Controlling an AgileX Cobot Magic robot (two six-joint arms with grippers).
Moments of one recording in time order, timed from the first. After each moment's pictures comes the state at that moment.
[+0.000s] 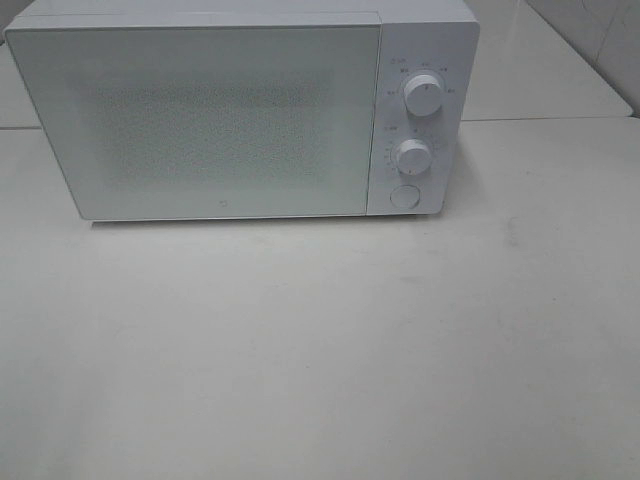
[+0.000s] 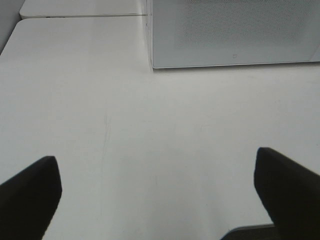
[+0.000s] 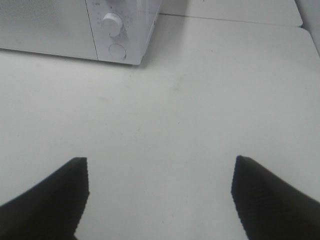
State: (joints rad) left arm 0.08 0.00 -0.52 -0.19 1.09 0.14; right arm 0.08 0.00 -0.51 0.06 0.98 -0.08
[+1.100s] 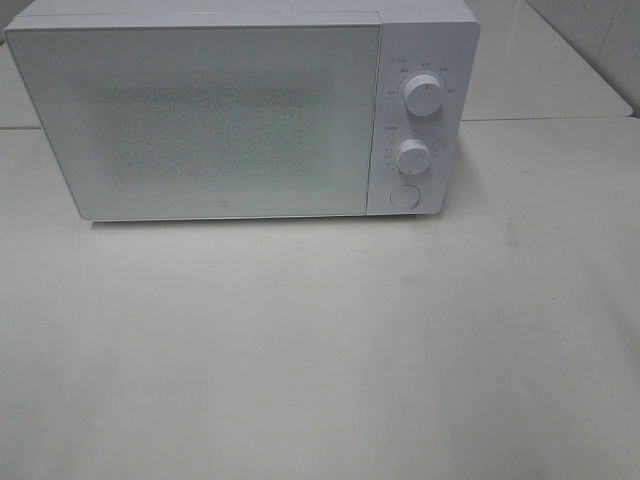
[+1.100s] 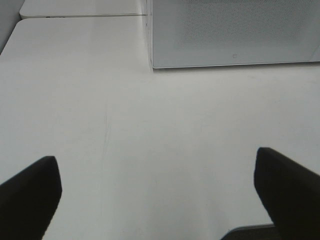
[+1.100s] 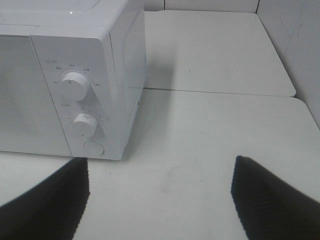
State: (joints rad) left arm 0.08 0.00 -0.52 -0.19 1.09 0.14; right arm 0.08 0.62 -0.47 0.07 0.19 -0.08
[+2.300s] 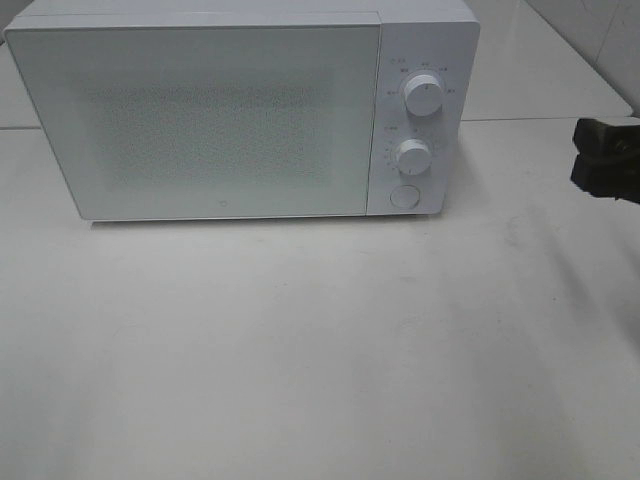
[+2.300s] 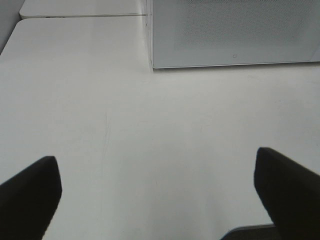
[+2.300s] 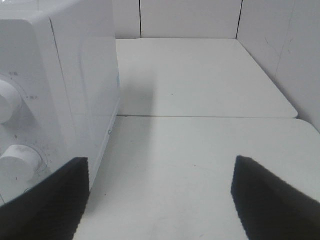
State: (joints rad) left arm 0.08 0.00 -0.52 -0.19 1.09 0.14; right arm 0.12 1.31 -0.27 0.12 -0.87 -0.09
